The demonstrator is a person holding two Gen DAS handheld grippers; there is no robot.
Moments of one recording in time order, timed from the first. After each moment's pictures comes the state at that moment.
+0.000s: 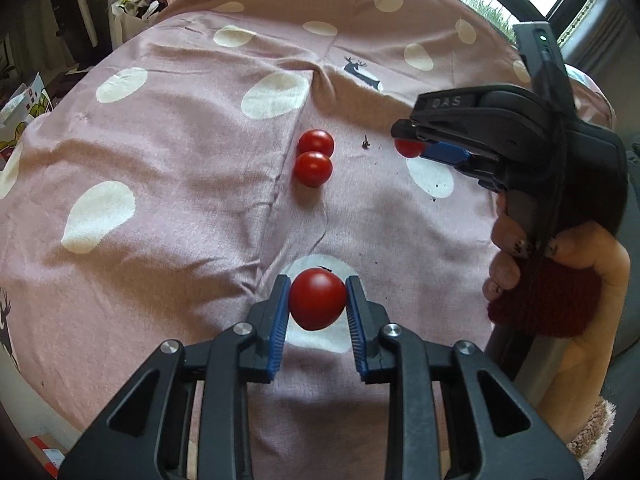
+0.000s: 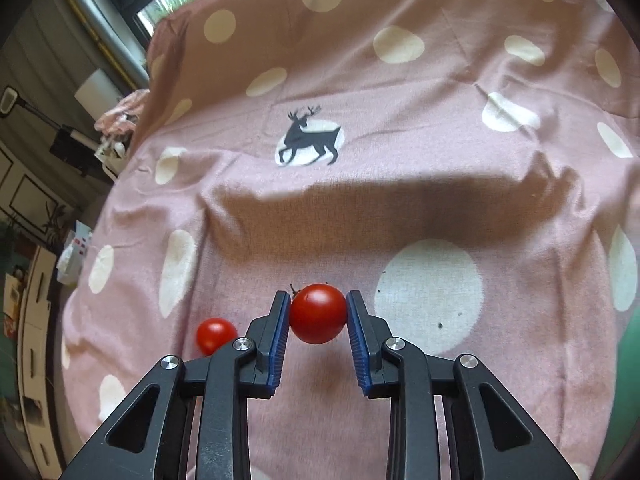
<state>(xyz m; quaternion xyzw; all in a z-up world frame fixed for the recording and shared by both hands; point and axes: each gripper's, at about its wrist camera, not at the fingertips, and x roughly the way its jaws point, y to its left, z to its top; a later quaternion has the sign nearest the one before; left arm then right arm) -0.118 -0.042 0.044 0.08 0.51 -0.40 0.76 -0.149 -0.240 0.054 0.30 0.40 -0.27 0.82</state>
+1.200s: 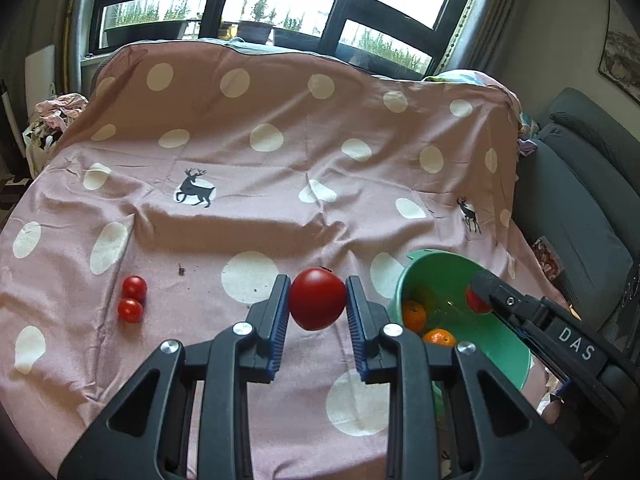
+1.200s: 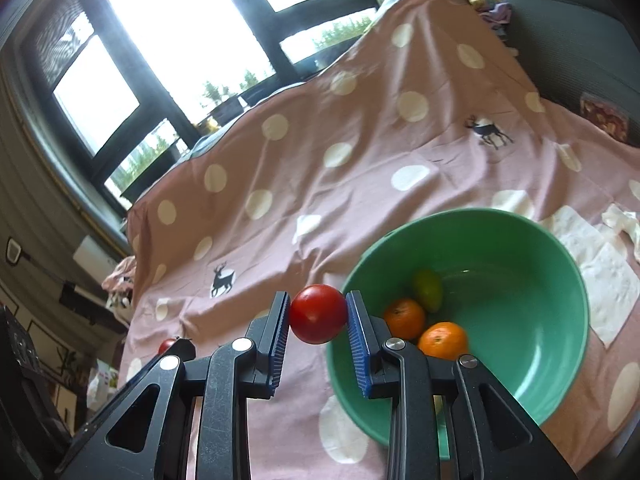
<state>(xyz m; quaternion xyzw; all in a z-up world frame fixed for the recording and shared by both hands) -0.206 -0.146 0.131 0.07 0.37 -0.54 0.75 -0.382 -0.237 0.140 0.36 0.16 -0.42 0.82</state>
